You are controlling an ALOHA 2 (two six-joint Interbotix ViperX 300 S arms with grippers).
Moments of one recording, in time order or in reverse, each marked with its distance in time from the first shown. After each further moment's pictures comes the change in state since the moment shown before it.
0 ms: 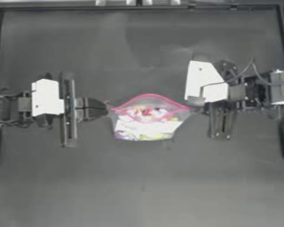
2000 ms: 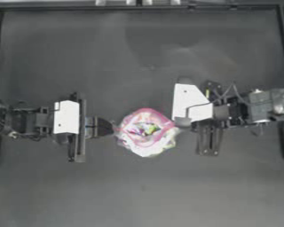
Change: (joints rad) left arm -0.074 0.193 0.000 -0.018 -0.049 -0.006; right arm 0.058 0.115 0.037 0.009 -0.146 0.049
